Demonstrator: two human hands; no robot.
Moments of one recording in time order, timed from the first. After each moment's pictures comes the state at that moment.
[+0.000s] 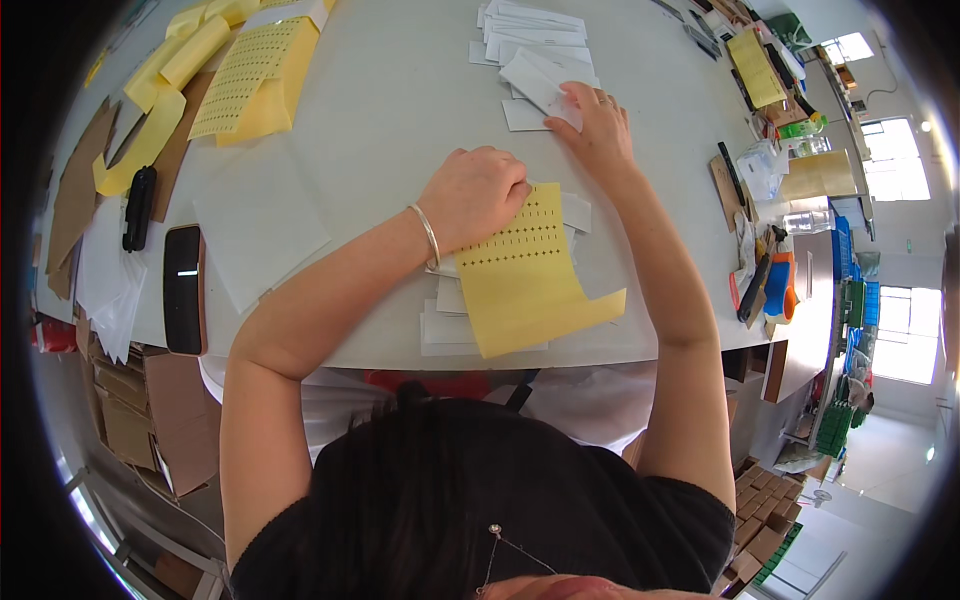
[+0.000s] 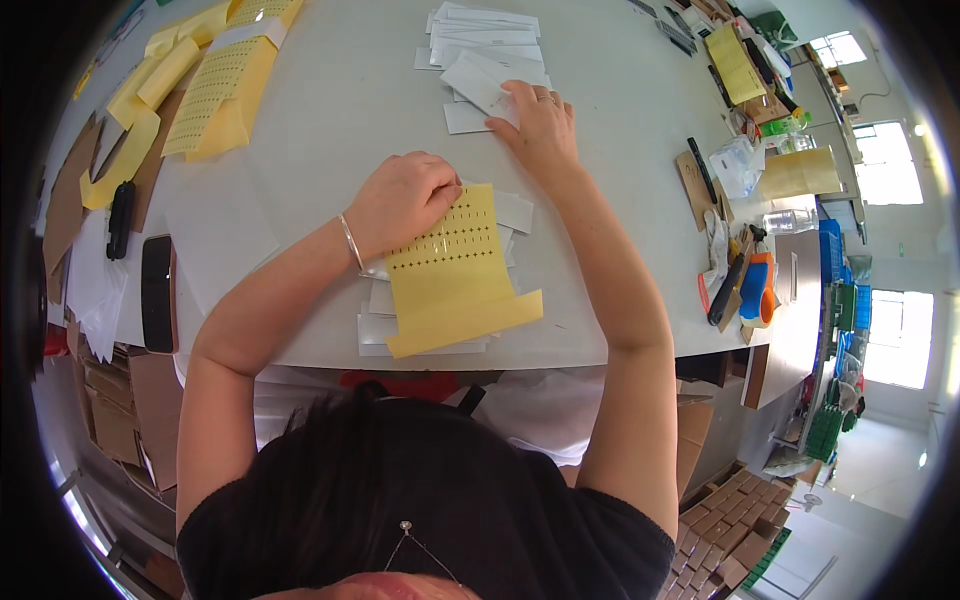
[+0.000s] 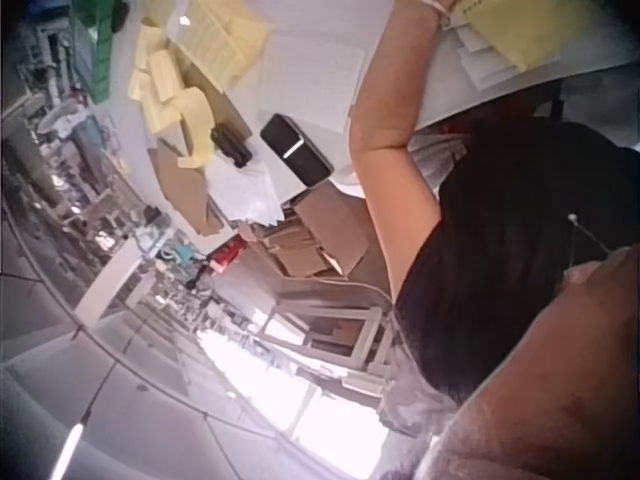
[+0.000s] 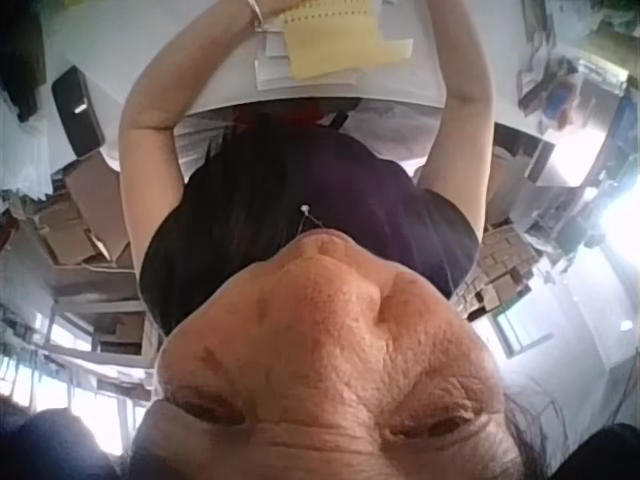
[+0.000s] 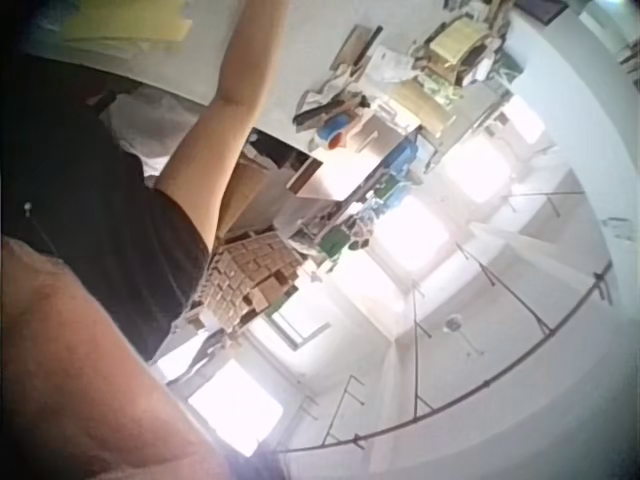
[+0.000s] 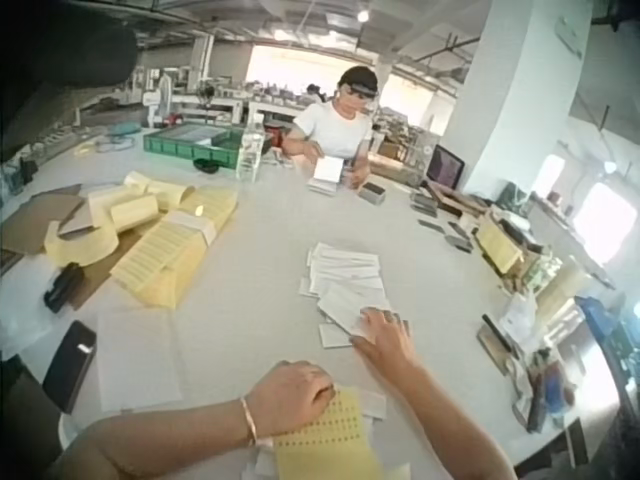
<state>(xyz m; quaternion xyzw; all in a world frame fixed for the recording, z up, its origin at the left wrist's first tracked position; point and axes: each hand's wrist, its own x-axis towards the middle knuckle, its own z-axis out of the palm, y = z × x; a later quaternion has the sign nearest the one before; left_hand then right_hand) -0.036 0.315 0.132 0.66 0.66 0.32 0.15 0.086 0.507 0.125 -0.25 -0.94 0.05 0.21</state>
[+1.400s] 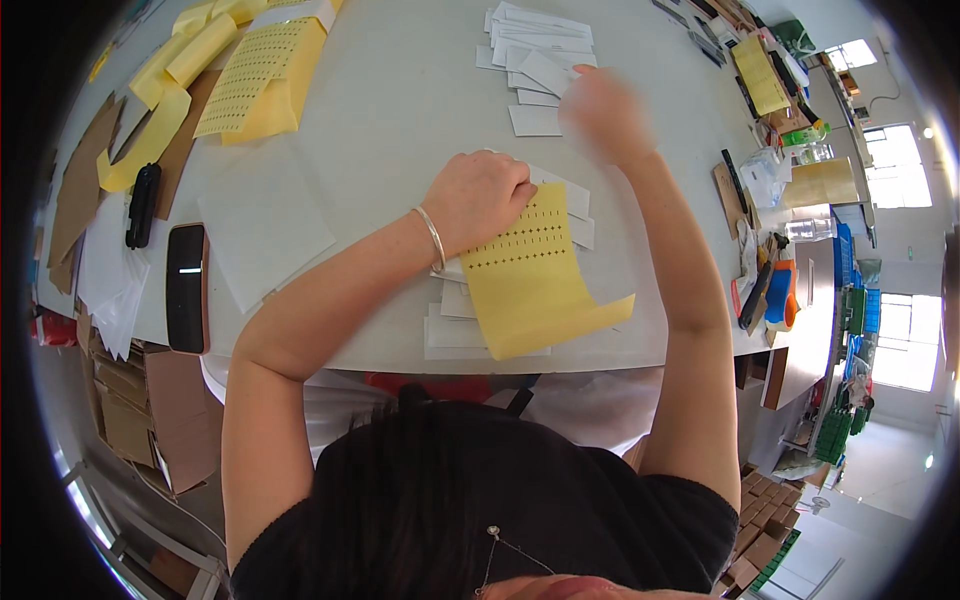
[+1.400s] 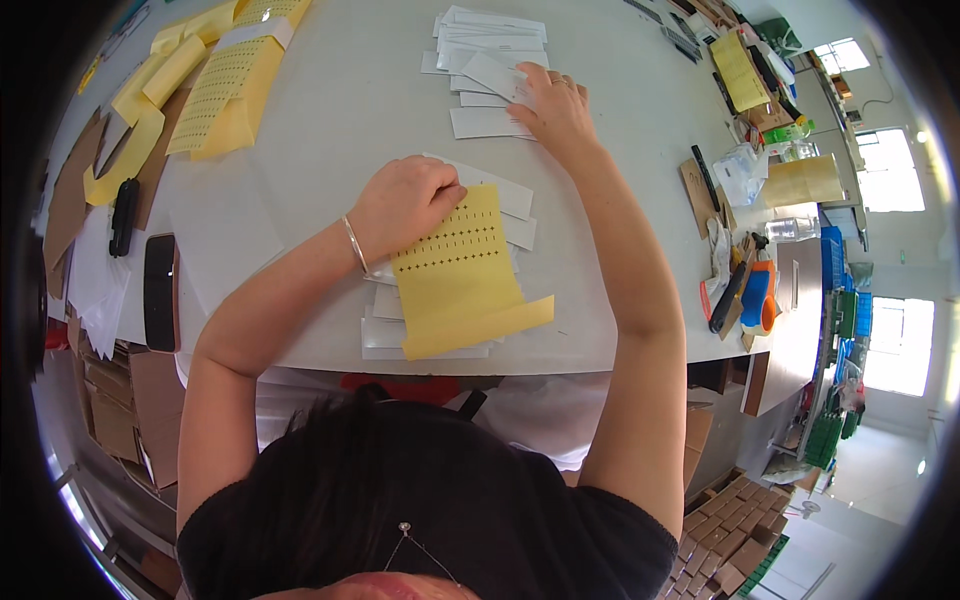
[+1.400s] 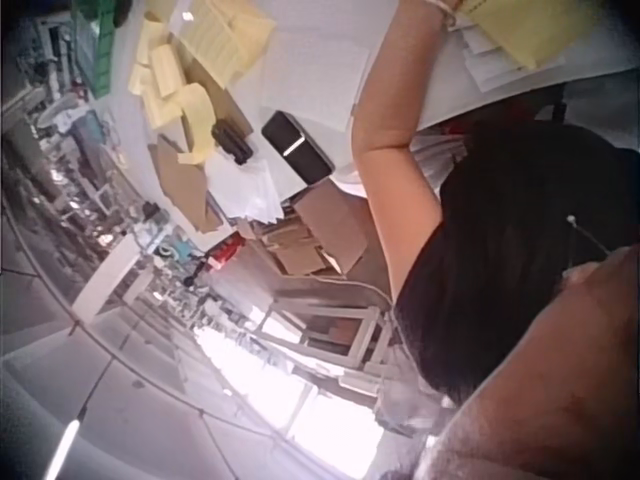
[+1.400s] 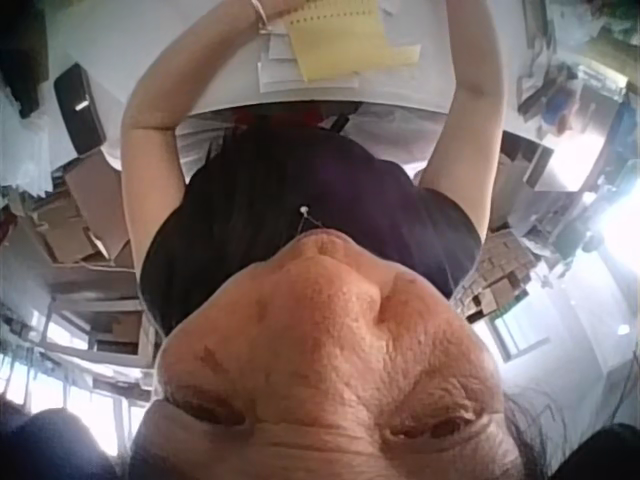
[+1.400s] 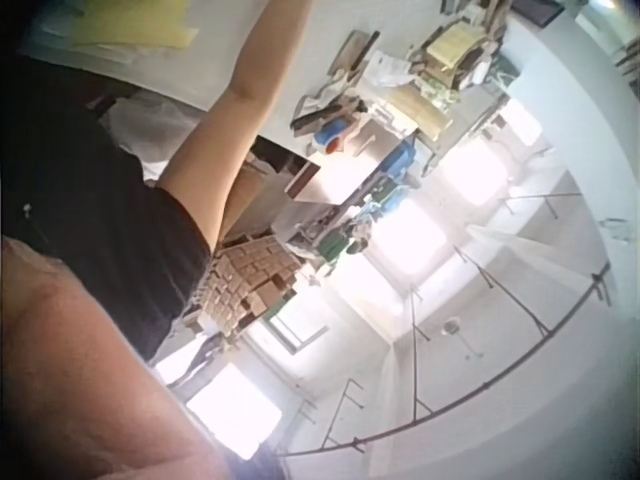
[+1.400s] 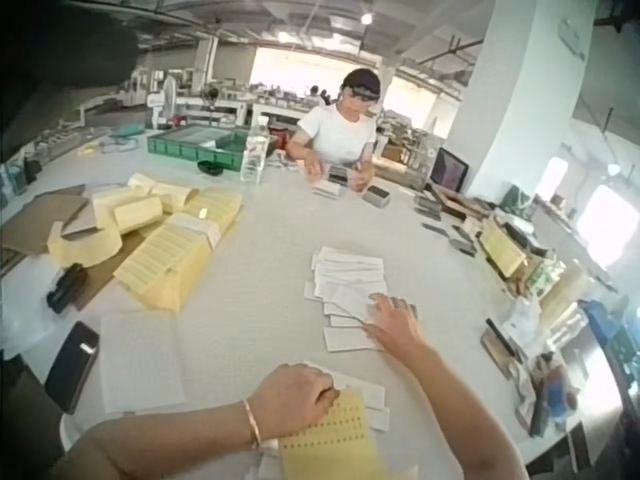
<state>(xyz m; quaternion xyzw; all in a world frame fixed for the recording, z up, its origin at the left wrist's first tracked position) -0.037 0.314 0.140 0.63 0.68 0.33 0.18 0.076 0.545 0.137 -0.23 -0.95 0.02 0.20</state>
